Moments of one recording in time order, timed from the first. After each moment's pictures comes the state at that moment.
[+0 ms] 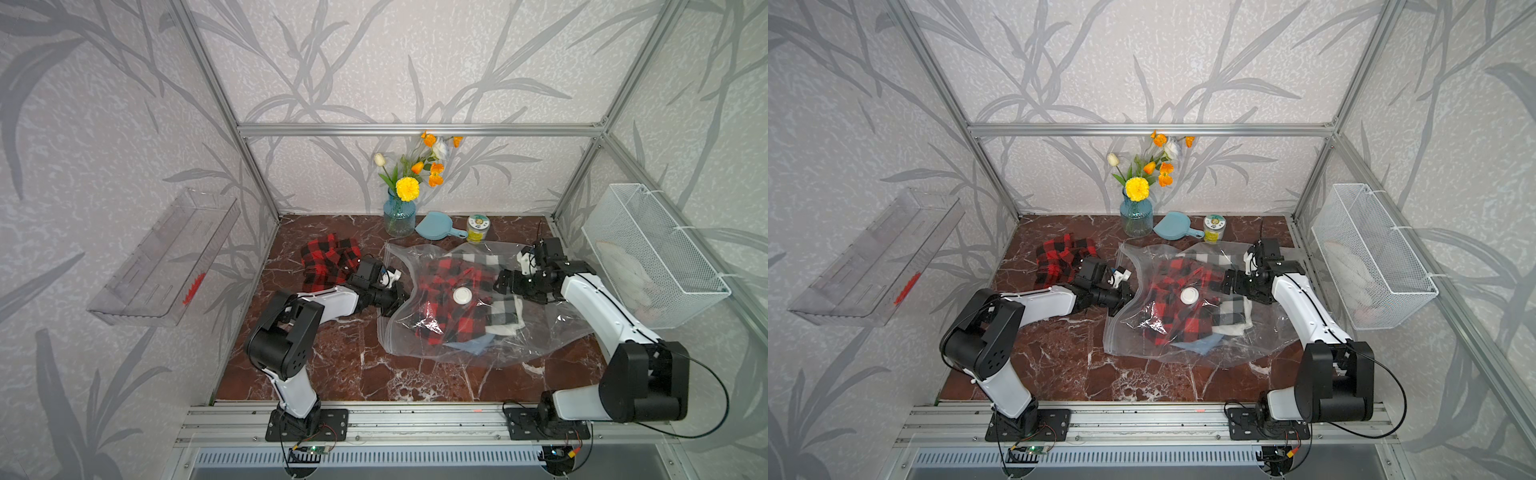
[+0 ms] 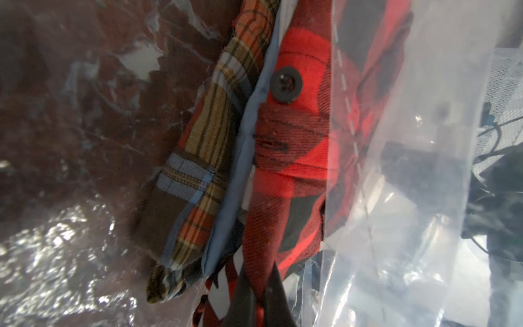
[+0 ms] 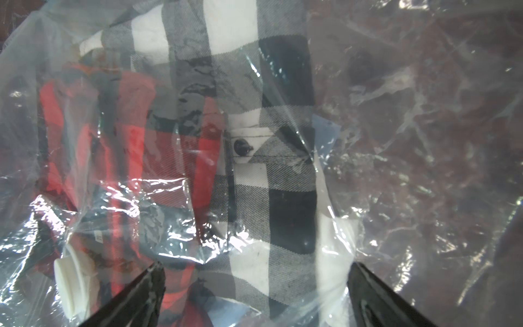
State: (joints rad) left arm -0.41 1.74 0.87 0.04 0.85 -0.91; right arm 0.02 1.42 1.07 -0.81 -0.25 0.26
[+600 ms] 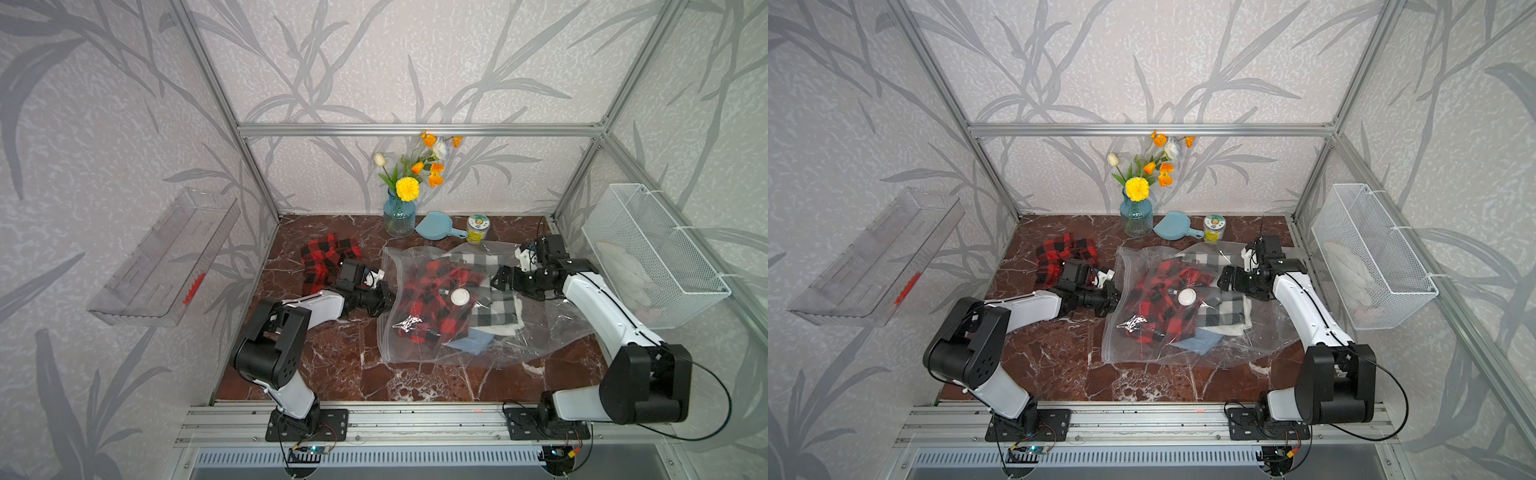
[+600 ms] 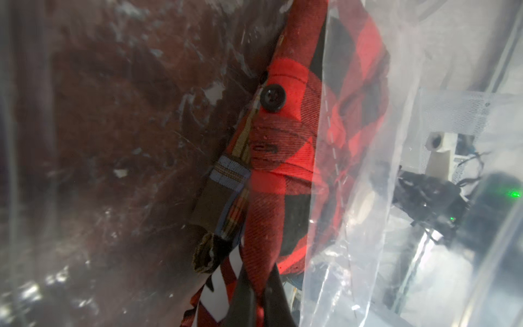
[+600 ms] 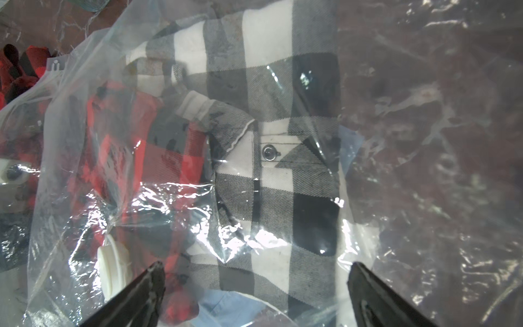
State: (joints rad) left arm -0.30 1.65 0.78 0.03 0.84 -0.90; right arm 0.05 1.40 1.10 -0.82 -0.33 0.24
